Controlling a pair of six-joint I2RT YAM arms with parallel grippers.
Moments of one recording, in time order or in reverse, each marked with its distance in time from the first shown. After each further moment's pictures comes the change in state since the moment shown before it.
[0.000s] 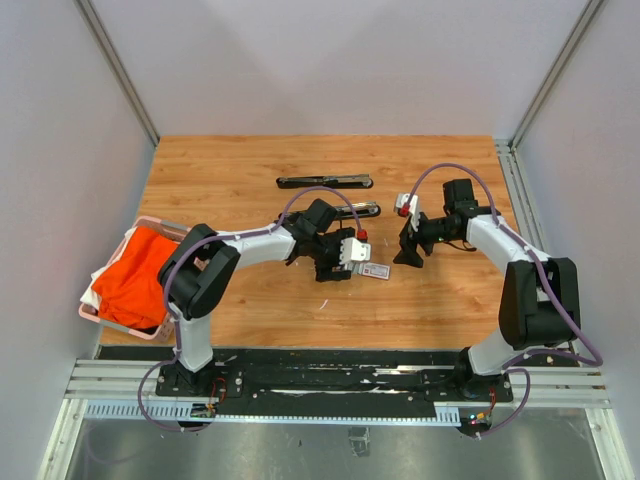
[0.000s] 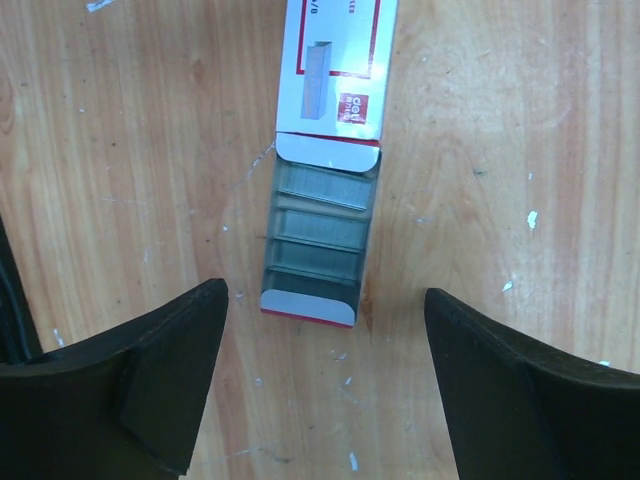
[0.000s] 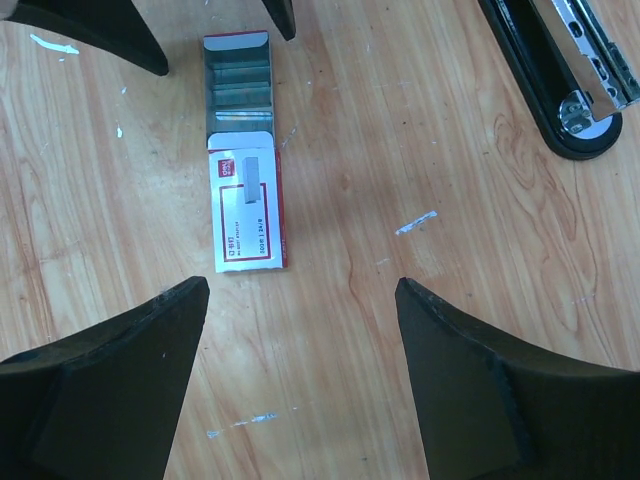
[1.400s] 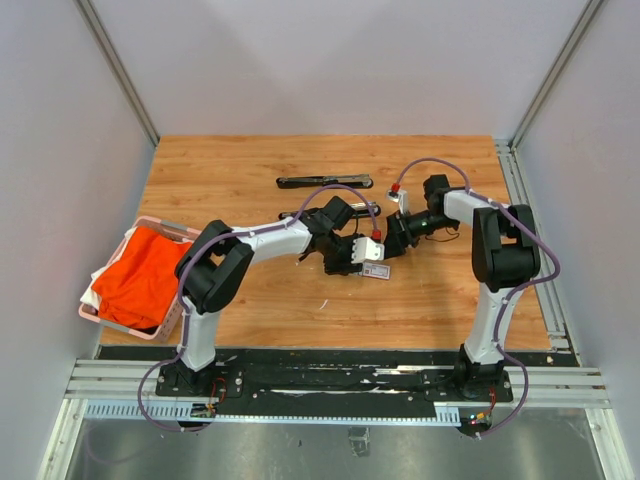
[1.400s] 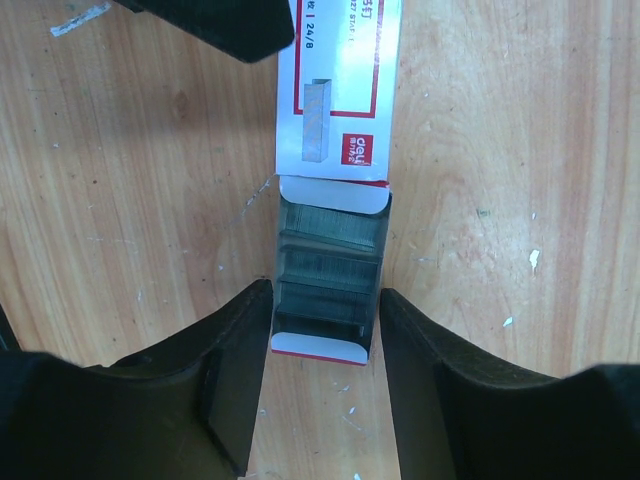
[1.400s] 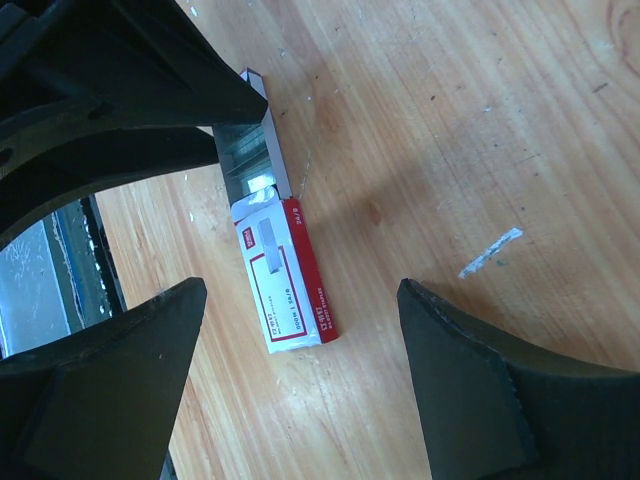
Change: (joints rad) left arm -0.056 0.105 0.184 -0.179 -0.066 -0.001; right arm 0.000 0.454 0.296 -0.172 -0.145 0.420
